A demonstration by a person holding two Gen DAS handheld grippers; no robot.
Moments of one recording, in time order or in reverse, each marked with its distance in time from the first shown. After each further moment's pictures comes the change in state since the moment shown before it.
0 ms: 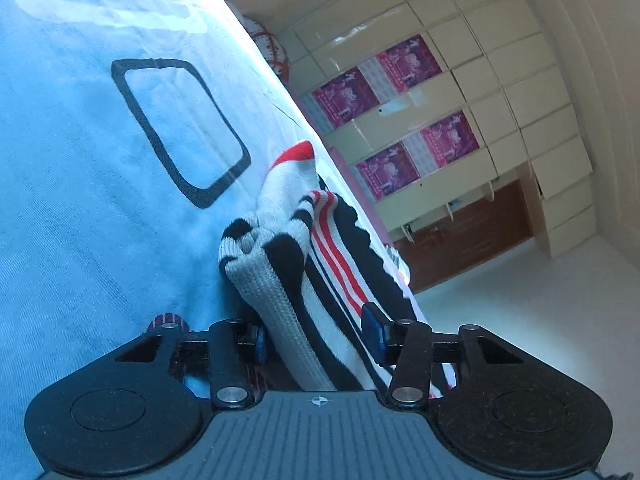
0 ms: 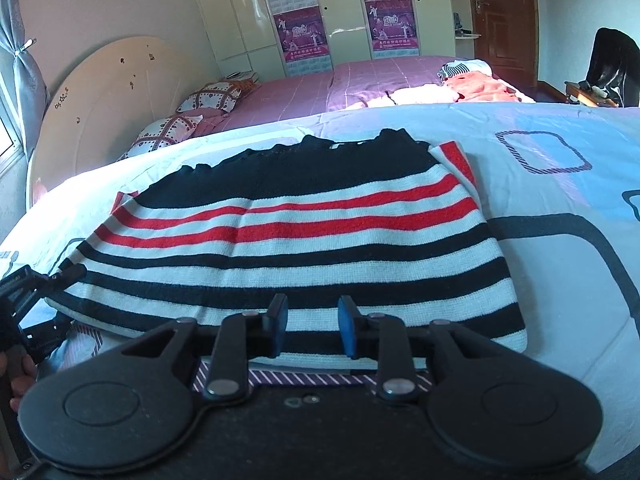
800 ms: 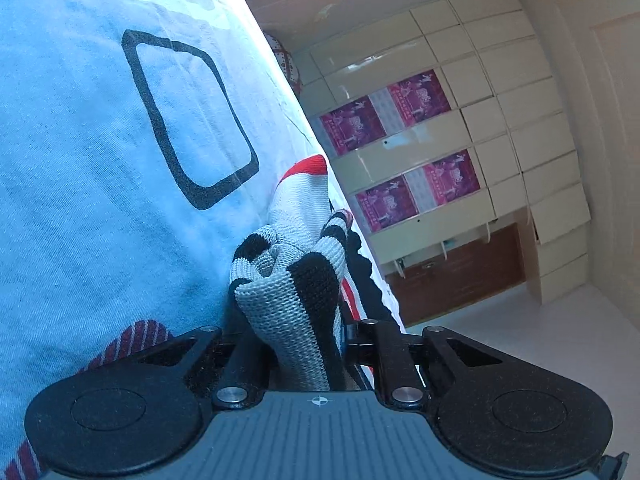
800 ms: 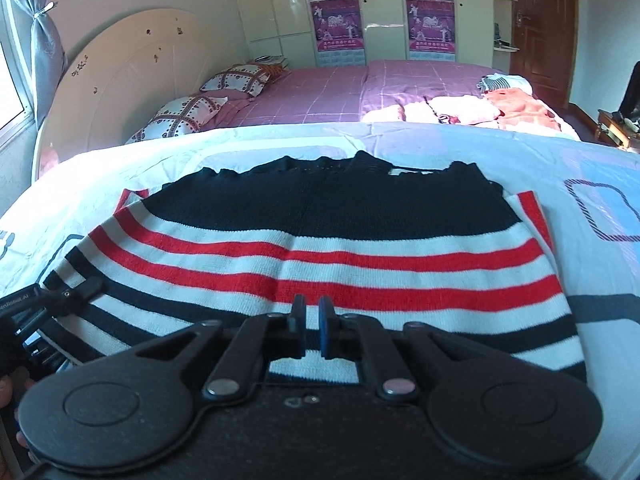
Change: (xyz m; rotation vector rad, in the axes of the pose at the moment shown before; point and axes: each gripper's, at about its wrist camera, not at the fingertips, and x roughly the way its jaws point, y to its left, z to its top) left arm 0.046 0.009 -0.012 -0.074 -0.082 -0.026; right arm 0.061 0.039 0.047 -0.117 0.037 0.037
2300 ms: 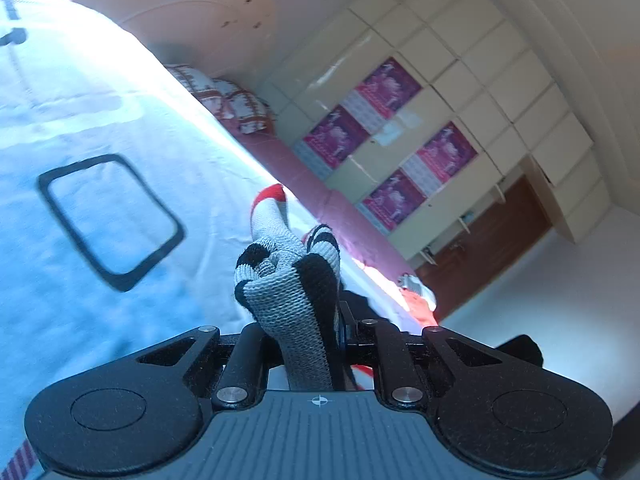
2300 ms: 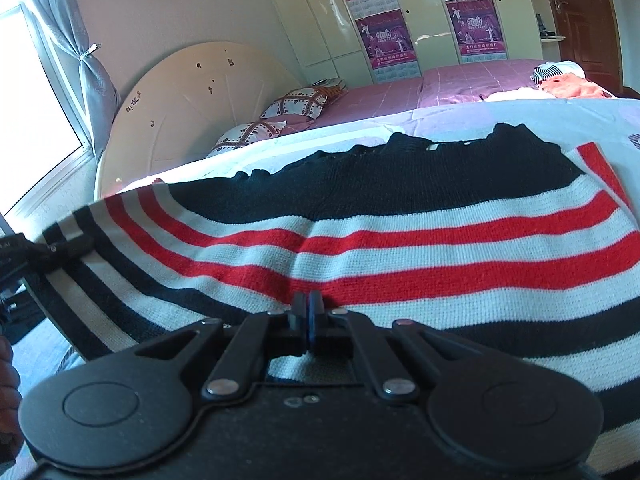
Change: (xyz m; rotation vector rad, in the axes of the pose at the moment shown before) left arm -0.046 -0.088 0.001 0.326 -0.067 0.085; right arm 0.034 -0.043 -0.033 0.057 -0.092 0.266
